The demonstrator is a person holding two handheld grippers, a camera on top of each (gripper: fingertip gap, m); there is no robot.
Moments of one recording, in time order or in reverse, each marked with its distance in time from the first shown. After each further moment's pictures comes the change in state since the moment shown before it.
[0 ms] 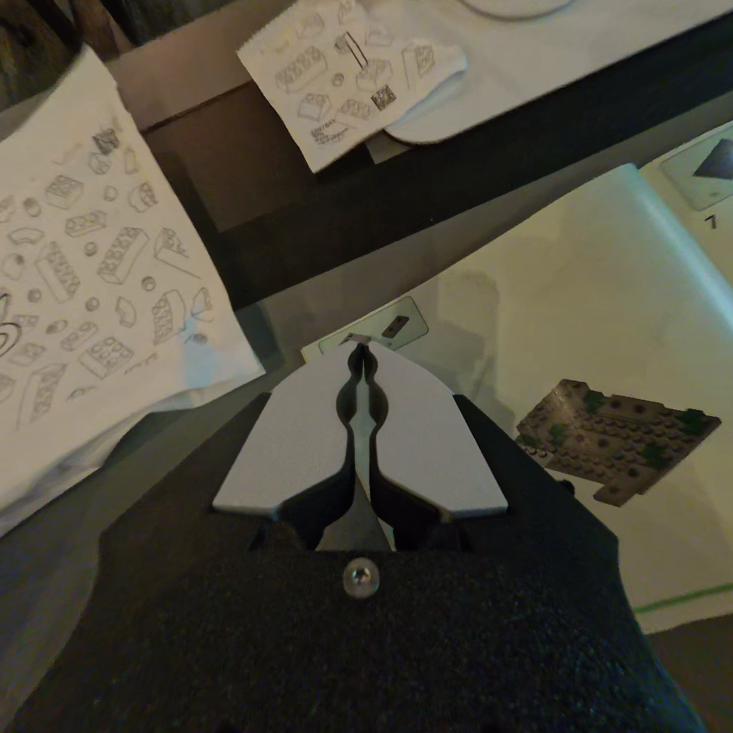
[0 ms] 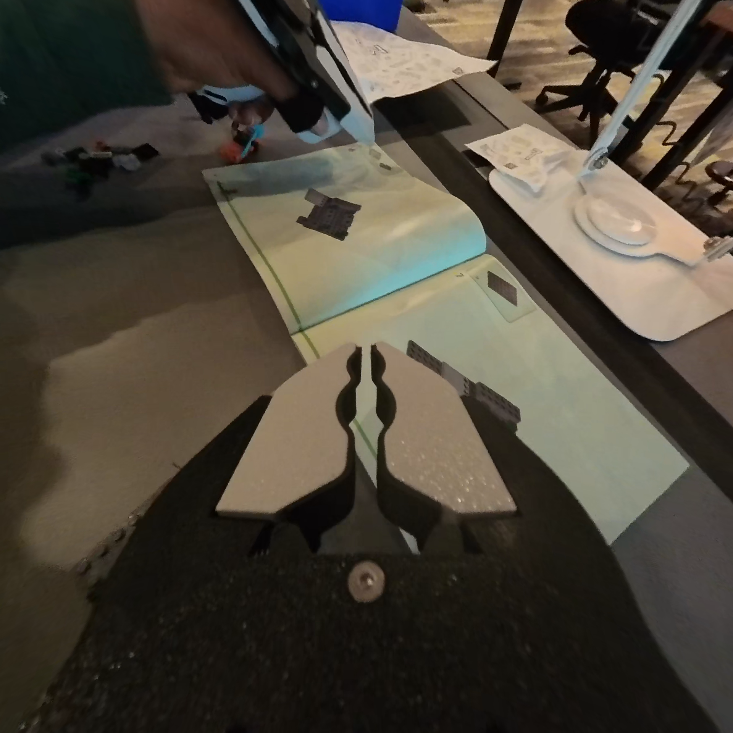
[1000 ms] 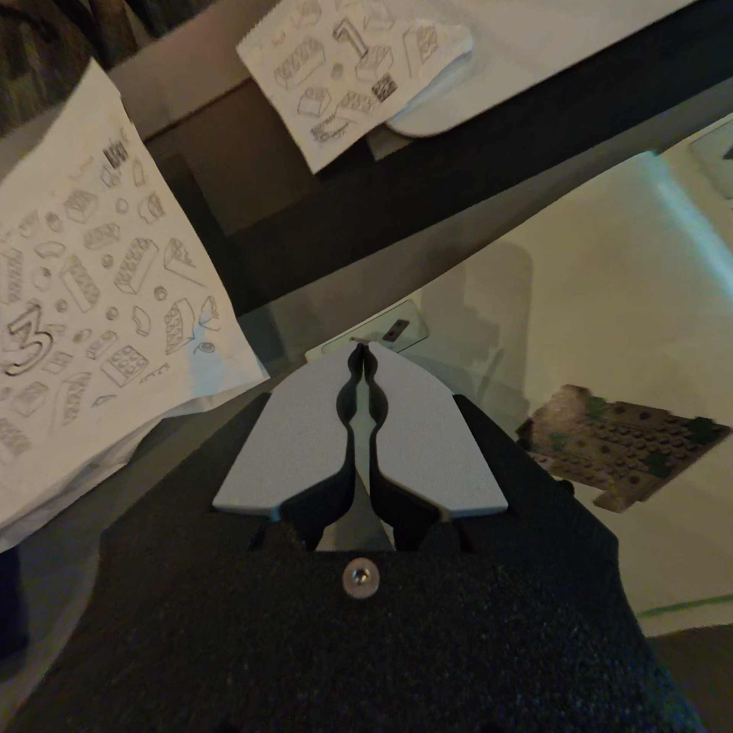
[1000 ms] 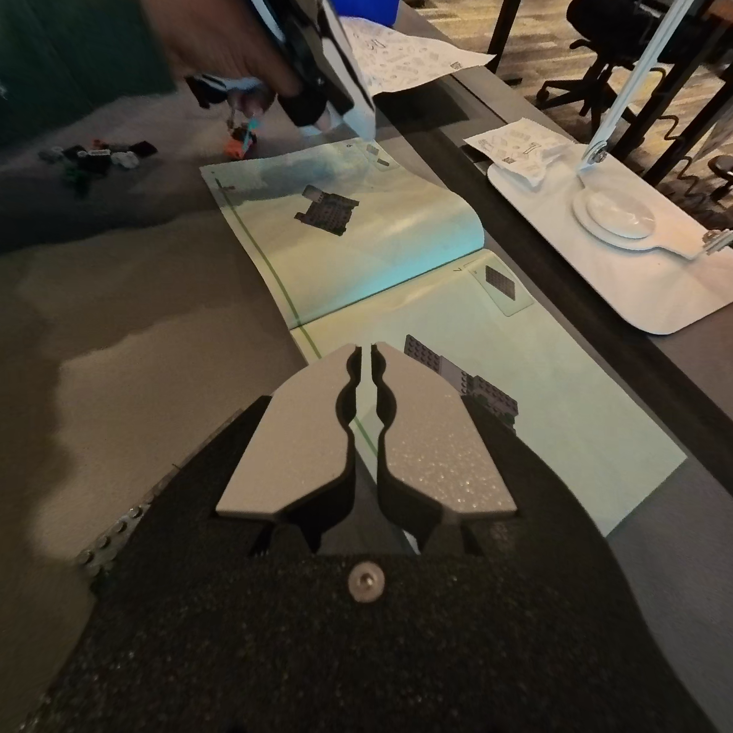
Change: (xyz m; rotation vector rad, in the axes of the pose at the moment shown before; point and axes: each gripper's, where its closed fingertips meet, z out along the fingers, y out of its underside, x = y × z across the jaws) left arm 0.000 -0.004 -0.002 -0.052 -0.055 0.048; right arm 0.001 0.002 -0.003 -0.006 -0.002 0.004
